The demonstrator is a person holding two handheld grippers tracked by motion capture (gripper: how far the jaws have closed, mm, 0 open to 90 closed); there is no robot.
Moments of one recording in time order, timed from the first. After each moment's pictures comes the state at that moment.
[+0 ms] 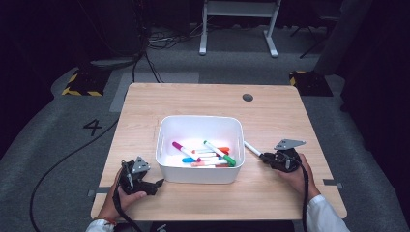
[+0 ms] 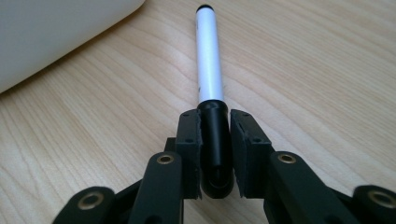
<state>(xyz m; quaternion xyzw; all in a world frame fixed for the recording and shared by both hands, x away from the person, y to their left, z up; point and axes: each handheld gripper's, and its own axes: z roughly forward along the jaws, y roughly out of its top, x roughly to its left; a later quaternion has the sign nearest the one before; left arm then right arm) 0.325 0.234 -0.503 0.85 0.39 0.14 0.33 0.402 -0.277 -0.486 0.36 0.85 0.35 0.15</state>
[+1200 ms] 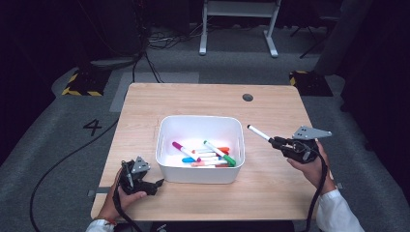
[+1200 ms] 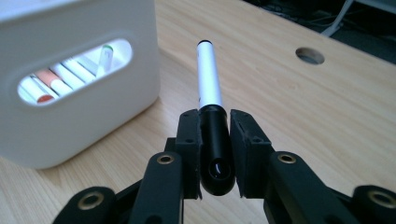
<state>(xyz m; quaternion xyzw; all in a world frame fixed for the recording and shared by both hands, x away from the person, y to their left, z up) 0.325 0.234 -0.503 0.85 0.39 0.14 0.33 0.390 -0.291 -0.403 0.32 0.82 0.43 0.21</state>
